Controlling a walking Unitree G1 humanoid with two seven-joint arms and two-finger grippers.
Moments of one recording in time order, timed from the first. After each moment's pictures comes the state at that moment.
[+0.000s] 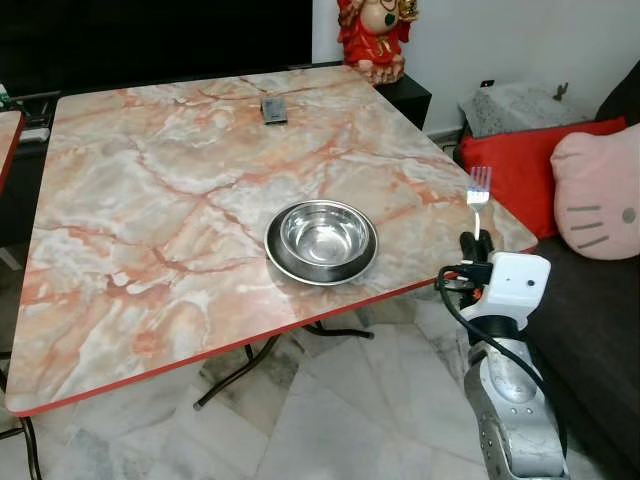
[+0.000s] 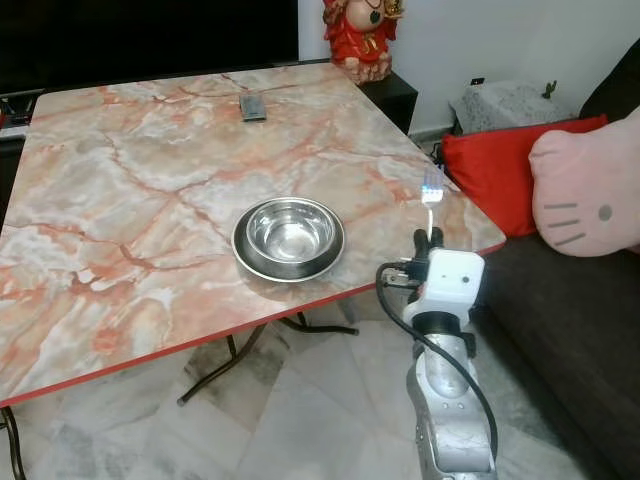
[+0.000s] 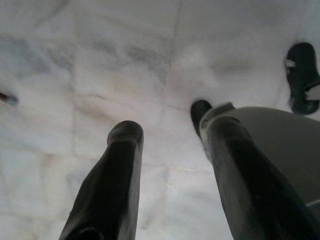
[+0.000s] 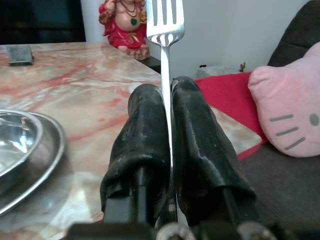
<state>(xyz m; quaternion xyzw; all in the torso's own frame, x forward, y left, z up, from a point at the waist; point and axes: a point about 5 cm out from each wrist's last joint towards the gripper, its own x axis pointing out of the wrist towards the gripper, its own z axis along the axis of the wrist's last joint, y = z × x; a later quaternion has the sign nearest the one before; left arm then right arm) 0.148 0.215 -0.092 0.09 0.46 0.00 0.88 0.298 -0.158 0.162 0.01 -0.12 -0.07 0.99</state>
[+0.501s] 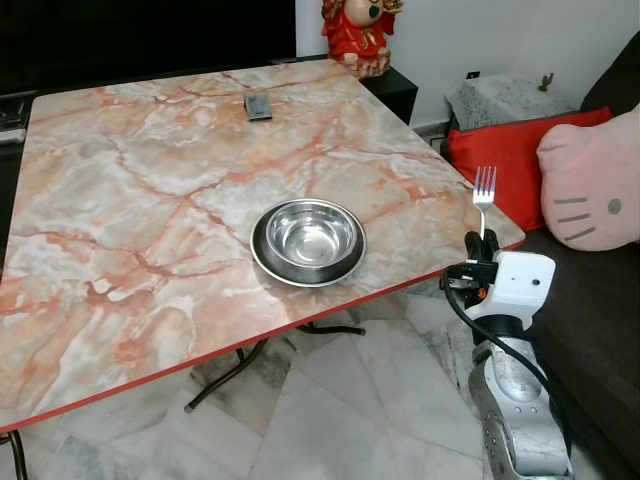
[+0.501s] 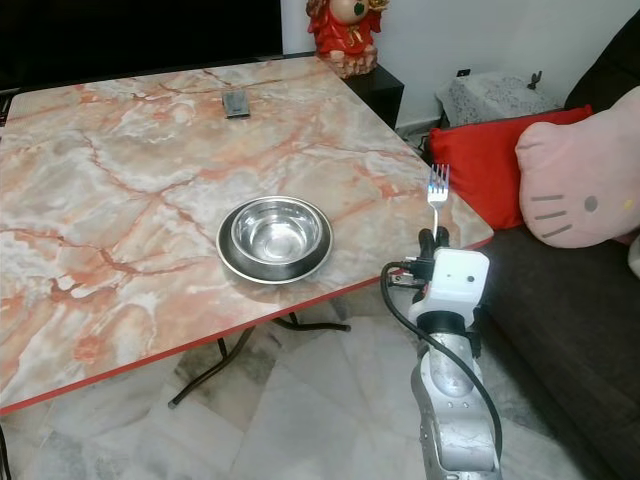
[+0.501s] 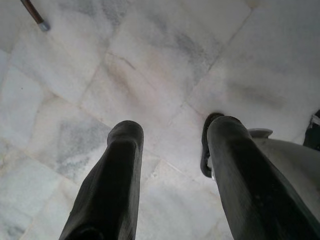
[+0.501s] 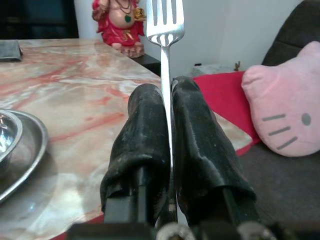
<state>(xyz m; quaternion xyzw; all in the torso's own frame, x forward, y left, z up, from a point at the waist) 0.134 0.258 -0.087 -0.02 0.46 0.18 0.87 0.300 -0.161 0.163 0.01 -0.12 -0.07 0.99</state>
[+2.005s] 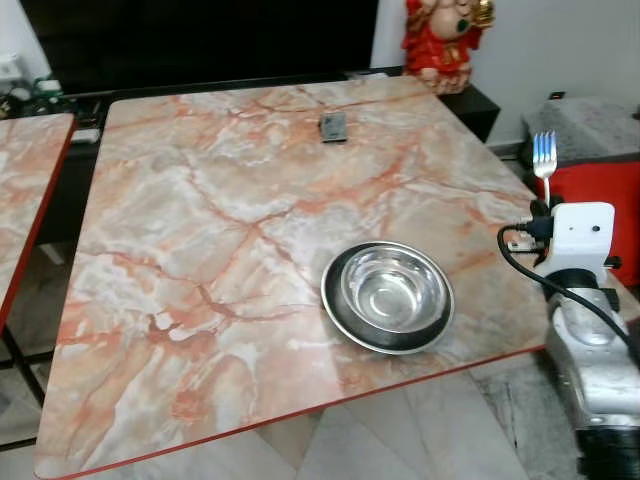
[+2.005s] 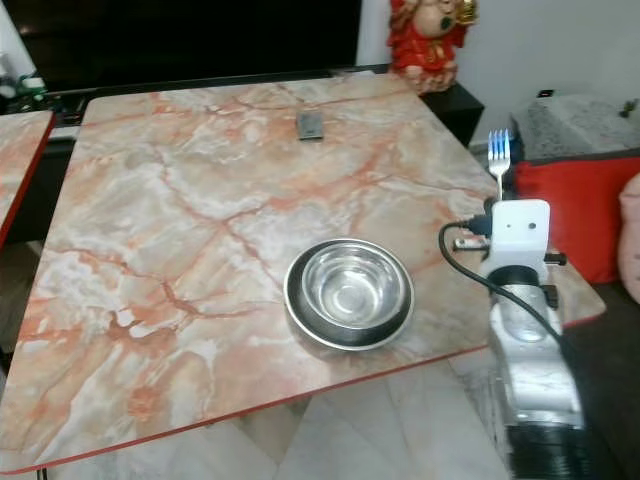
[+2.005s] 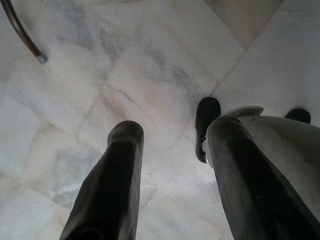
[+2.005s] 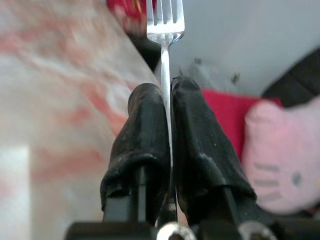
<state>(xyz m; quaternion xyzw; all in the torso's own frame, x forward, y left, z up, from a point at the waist) 0.144 0.238 -0.089 -0.01 0.45 0.12 0.88 0.327 -0.264 0.184 -0.15 -0.02 -0.11 0.98</state>
